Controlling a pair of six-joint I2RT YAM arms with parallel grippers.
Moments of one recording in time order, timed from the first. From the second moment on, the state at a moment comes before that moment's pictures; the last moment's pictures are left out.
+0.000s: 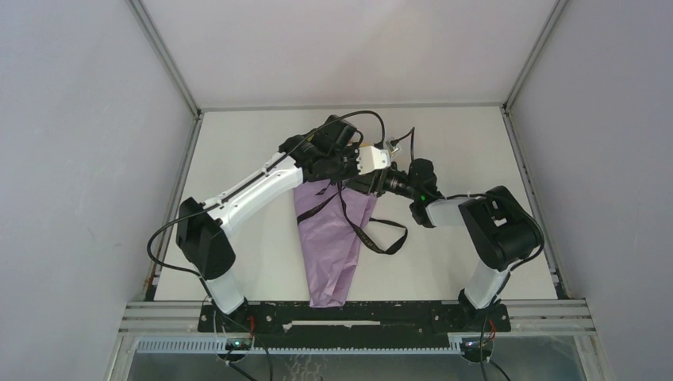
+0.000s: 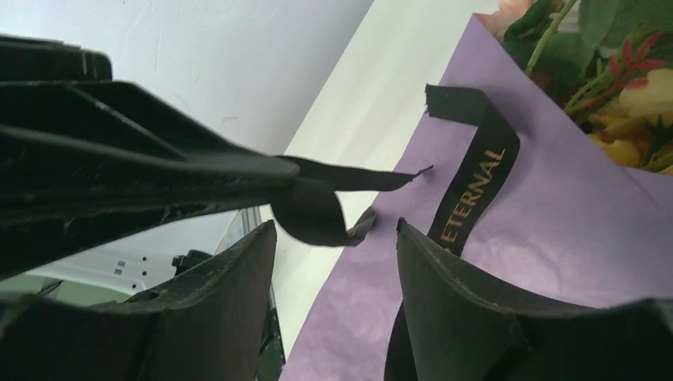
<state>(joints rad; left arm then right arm) -0.76 1.74 1.65 -0.78 0.09 0.74 0.44 1.72 0.70 0.97 -0.71 0.89</state>
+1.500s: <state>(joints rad) -0.47 2.02 1.65 -0.82 0.08 0.74 0.41 1.75 0.72 0.79 -0.63 0.89</state>
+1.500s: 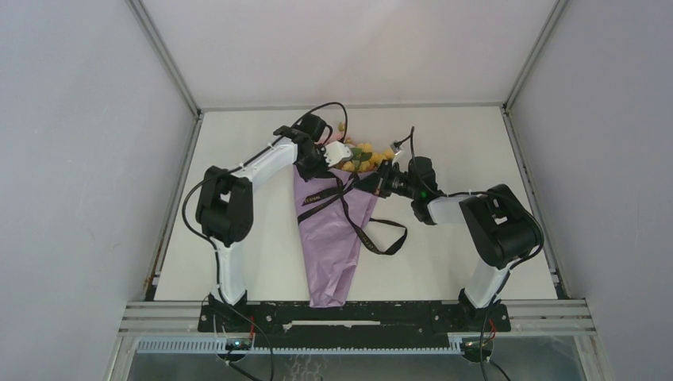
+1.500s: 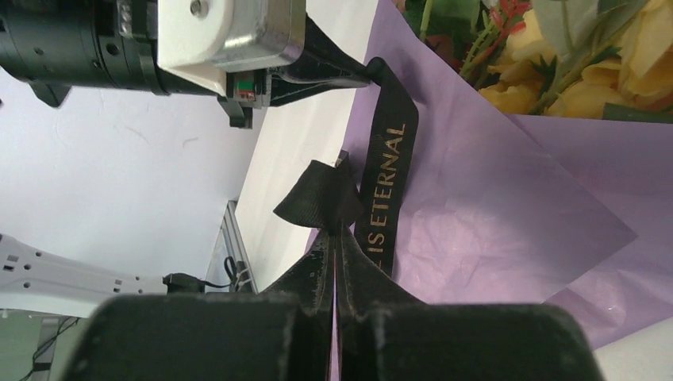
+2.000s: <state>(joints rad) -0.40 1.58 1.06 -0.73 -0.08 0.76 0.33 1.76 0.78 0.71 -0.61 0.92</state>
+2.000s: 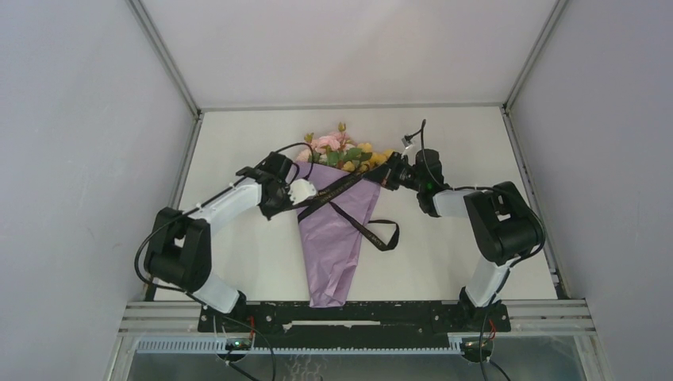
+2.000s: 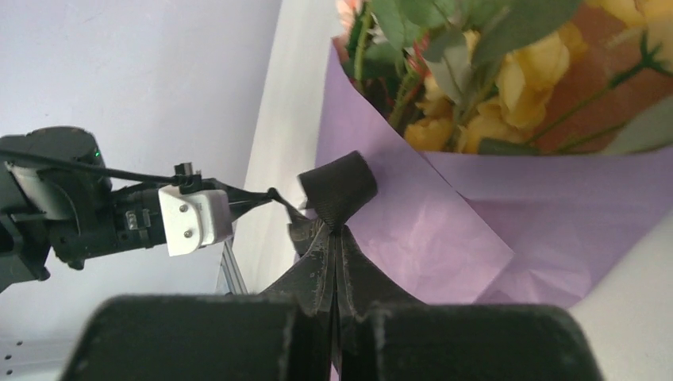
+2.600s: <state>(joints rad) -0.19 1.41 0.88 -0.75 -0.36 0.75 0.37 1.78 0.78 0.51 -0.56 0.82</state>
